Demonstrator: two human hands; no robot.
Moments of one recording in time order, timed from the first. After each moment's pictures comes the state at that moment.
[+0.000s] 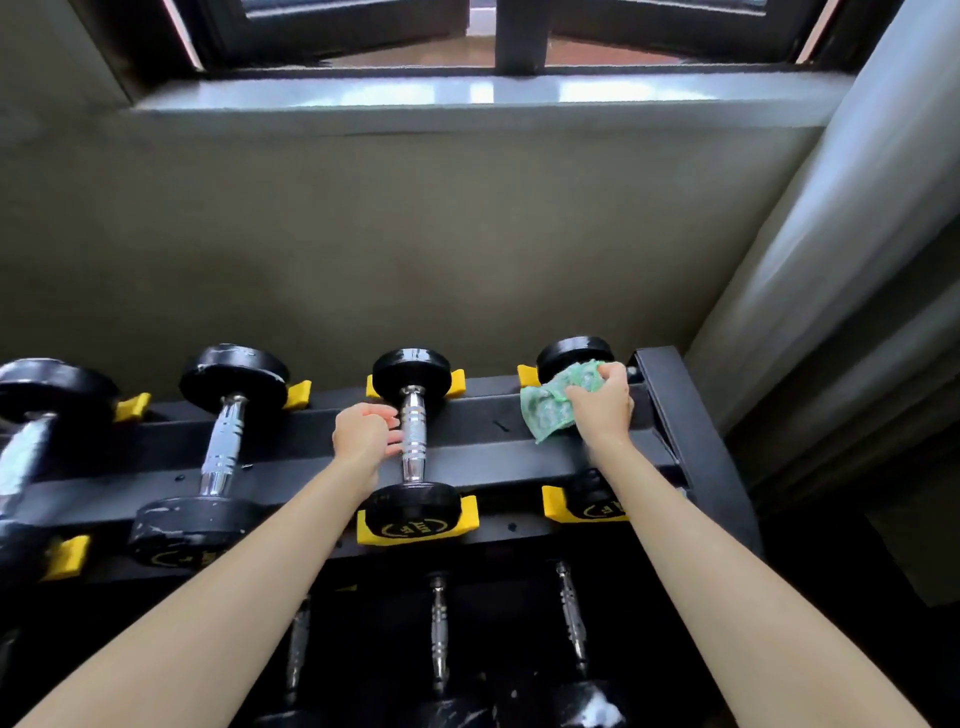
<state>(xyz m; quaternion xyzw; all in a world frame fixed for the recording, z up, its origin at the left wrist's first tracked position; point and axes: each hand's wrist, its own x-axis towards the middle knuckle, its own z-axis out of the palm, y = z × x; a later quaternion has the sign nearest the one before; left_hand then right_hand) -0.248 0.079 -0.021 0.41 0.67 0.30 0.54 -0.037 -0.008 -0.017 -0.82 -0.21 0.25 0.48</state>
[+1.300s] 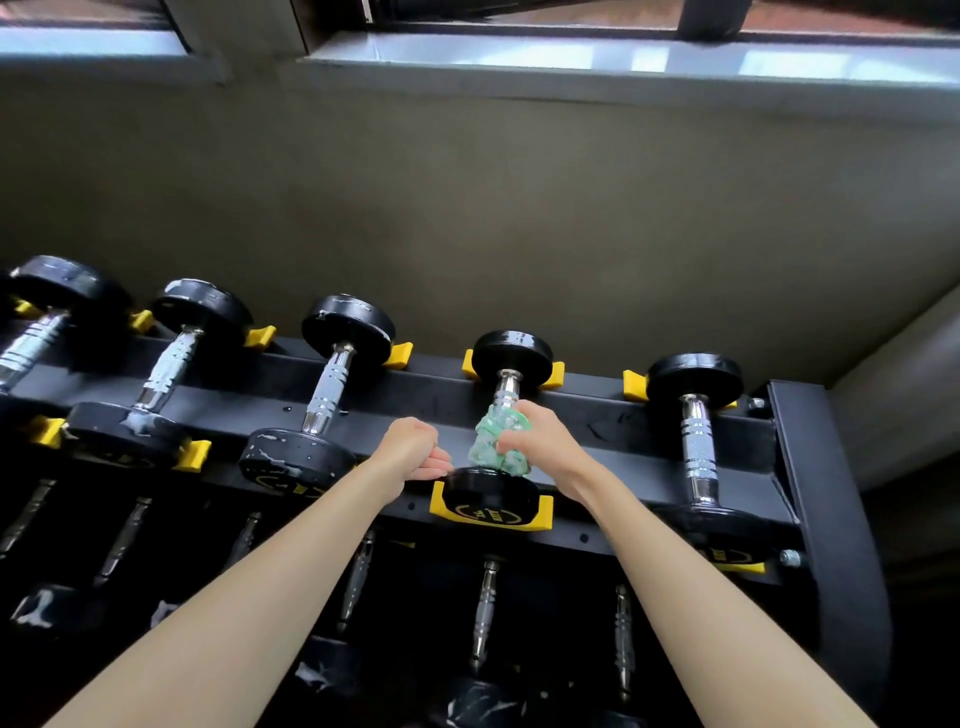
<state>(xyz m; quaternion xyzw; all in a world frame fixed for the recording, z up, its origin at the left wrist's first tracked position) -0.304 0.070 -0.028 0.42 0.71 0.14 0.55 -0.143 0.037 -0.042 -0.63 -0.45 0.56 0.30</state>
